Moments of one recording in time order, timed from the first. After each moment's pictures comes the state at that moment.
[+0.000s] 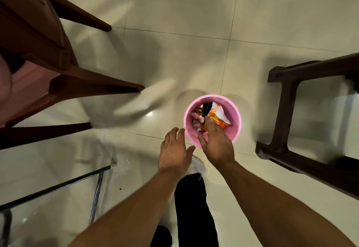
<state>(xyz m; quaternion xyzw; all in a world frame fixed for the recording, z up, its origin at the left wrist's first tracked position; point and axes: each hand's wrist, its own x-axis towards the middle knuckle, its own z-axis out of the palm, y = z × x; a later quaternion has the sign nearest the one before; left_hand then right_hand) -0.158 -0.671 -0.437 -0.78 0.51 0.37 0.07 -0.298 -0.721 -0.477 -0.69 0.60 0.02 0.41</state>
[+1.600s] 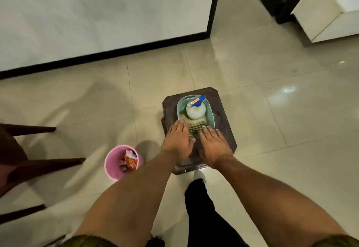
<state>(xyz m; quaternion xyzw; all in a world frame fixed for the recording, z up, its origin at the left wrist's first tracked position) -0.615 -0.771 -0.099 -0.55 0.79 0.27 0.05 -0.774 -0.733 -0.109 -0.74 0.62 0.16 0.20</state>
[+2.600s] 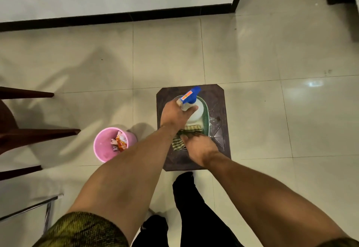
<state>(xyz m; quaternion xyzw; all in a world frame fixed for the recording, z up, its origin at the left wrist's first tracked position) -0.687 -0.904 -0.144 -0.74 0.45 0.46 -0.19 -0.803 -0.834 -0.153 -0.83 0.44 0.22 0.25</state>
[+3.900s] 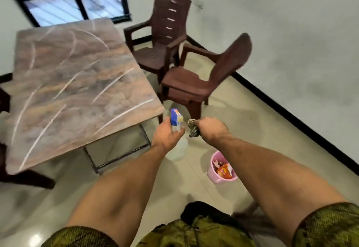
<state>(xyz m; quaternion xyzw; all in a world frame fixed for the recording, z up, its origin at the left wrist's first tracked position) -0.197 -0.343 0.035 -0.89 0.17 0.15 -0.40 -0.262 -0.506 0.074 -0.99 0.09 0.12 0.00</state>
